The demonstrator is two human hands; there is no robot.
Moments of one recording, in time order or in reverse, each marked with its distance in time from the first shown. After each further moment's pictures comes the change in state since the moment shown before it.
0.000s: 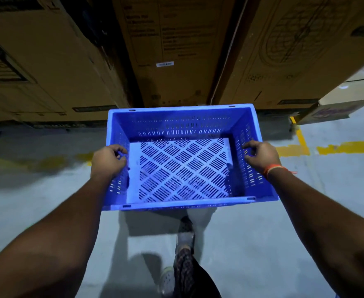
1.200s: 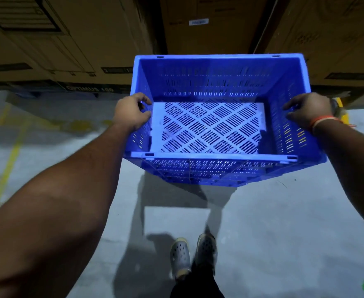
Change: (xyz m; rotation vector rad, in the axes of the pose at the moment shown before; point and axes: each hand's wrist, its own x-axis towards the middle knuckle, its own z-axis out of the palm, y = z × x) left_hand -0.027 -0.014 0.007 0.009 0.094 0.145; right_hand 0.009 0.005 0.003 -0.099 0.066 -0.096
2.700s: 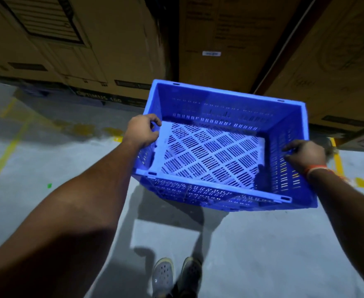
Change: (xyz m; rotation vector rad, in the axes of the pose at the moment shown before) left_hand 0.009 0.005 -0.002 0.010 -0.029 -0.002; right_hand -0.009 -0.002 -0.003 -0.001 -0.025 0.025
